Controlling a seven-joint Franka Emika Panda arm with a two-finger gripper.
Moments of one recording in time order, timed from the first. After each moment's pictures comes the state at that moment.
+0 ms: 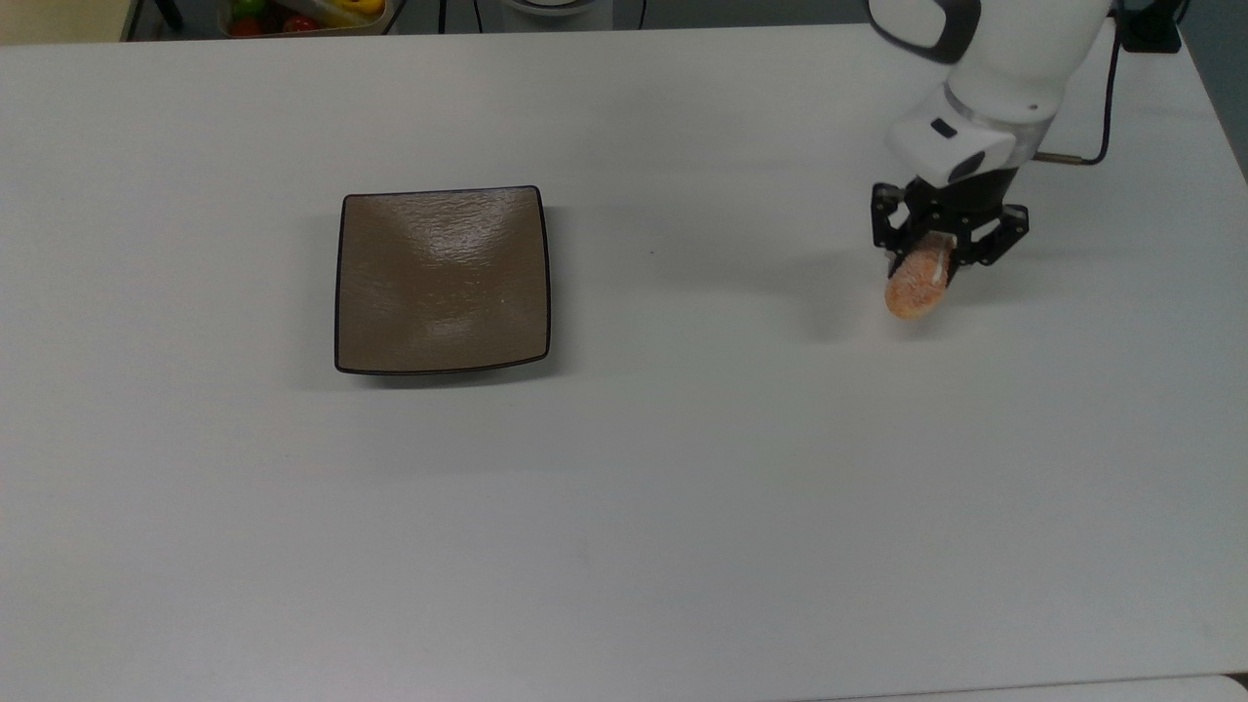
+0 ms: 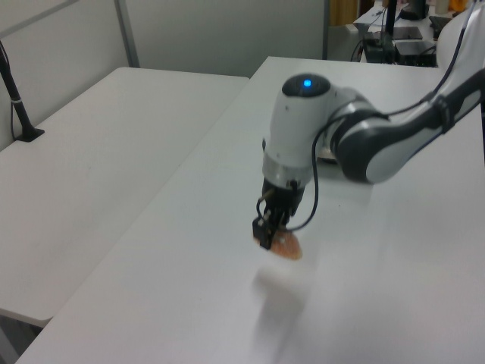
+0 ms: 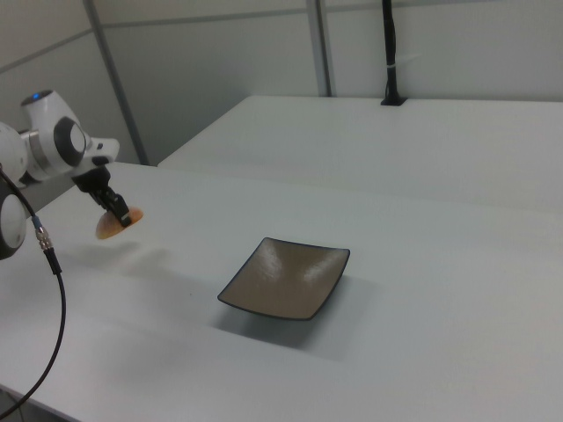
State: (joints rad) arm 0.51 0.57 0.19 -1.42 -0.28 2.14 0.95
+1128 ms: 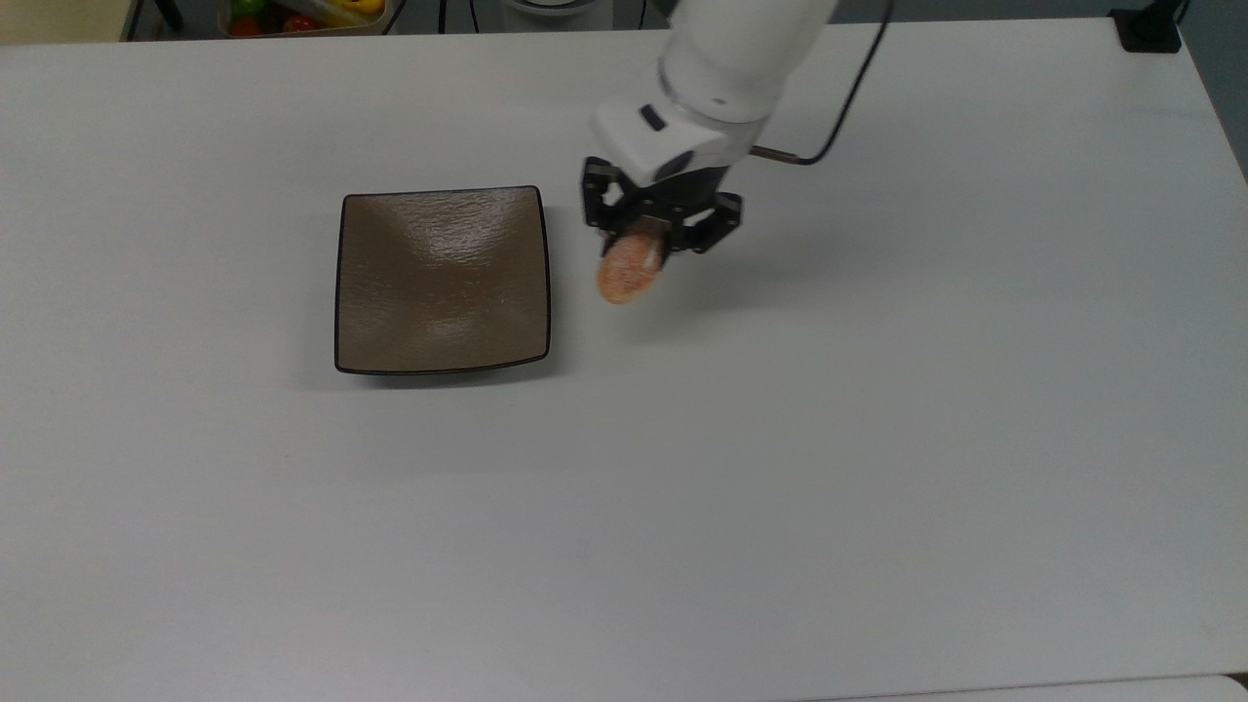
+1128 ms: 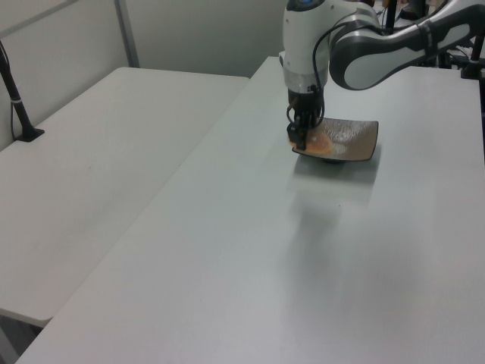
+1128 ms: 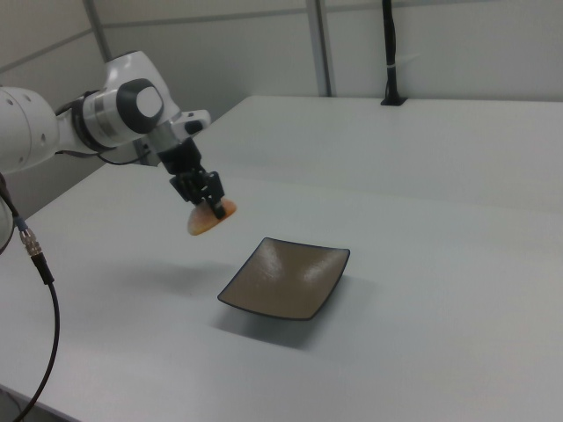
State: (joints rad) arm 0.34 0.36 -0.02 -1.55 -0.28 1.91 0.45
